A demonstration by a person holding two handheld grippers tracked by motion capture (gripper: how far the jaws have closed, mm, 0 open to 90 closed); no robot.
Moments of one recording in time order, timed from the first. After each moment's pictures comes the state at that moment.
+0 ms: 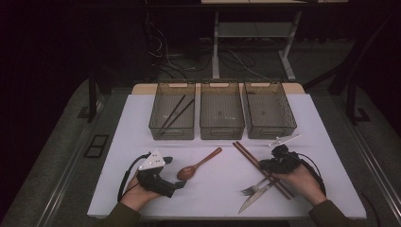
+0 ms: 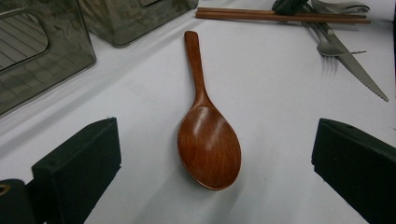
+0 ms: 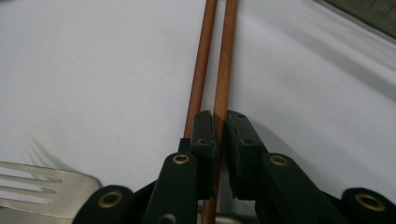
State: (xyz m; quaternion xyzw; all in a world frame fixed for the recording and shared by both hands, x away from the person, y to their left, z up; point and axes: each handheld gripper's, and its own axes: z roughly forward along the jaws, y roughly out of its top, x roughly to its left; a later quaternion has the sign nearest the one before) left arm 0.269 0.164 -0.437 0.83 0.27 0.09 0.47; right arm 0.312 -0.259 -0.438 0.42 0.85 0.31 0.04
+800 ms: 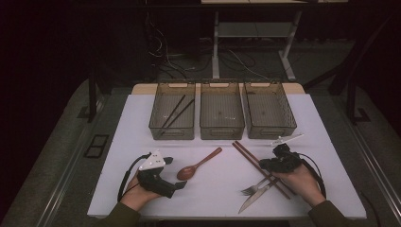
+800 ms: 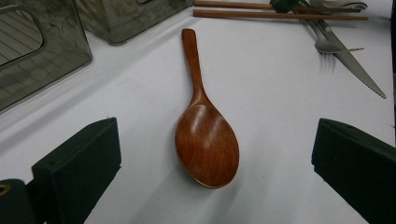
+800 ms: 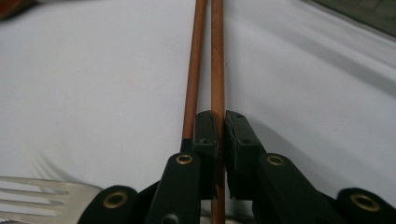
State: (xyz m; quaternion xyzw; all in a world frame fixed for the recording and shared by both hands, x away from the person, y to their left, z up) left arm 0.270 0.164 -0.438 0.84 0.27 0.08 0.47; right arm 0.311 -0.261 -0.436 0.45 0.83 0.32 0.04
